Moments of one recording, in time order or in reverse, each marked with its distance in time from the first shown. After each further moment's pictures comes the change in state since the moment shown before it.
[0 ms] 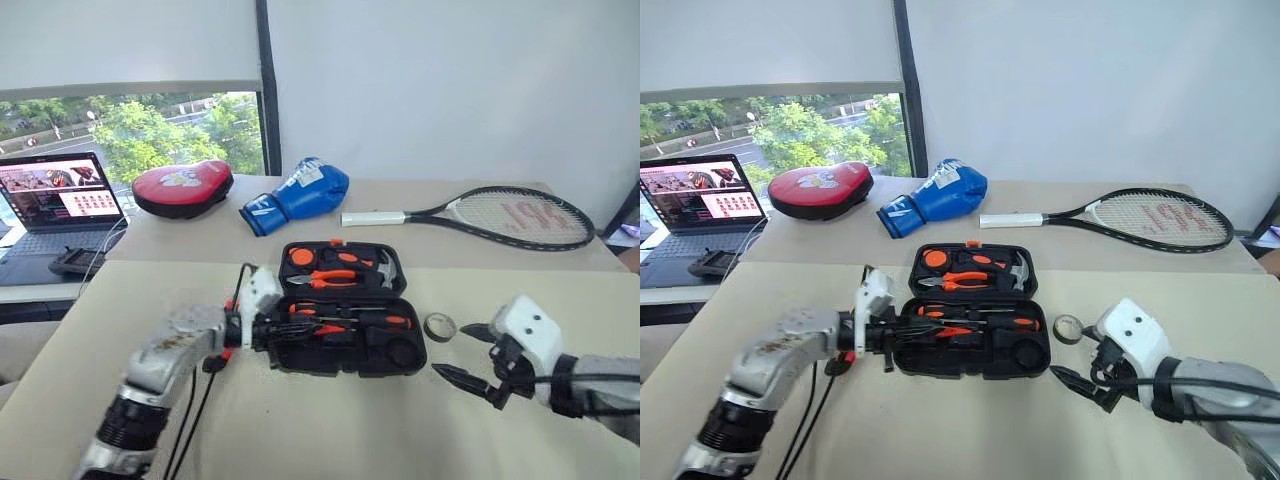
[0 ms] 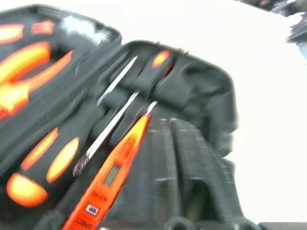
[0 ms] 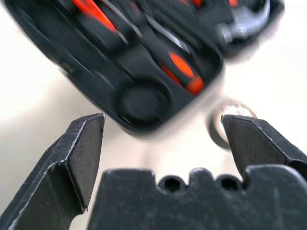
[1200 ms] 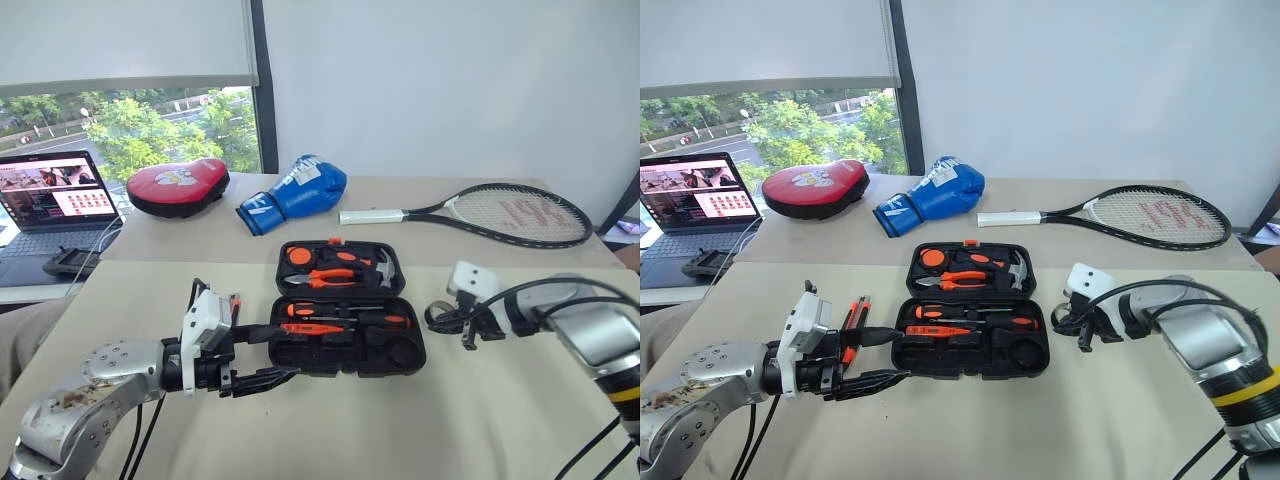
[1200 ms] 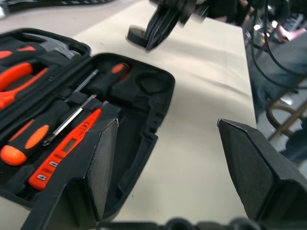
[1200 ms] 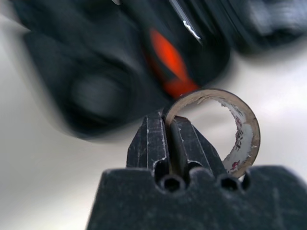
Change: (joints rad) left arm 0.367 0.199 0.186 -0.301 -0.191 -0.042 0.073; right arm -0.597 0.090 0.413 0.281 -0.260 -0.010 0.620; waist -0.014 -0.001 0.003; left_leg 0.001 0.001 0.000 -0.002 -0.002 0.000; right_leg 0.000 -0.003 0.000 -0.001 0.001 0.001
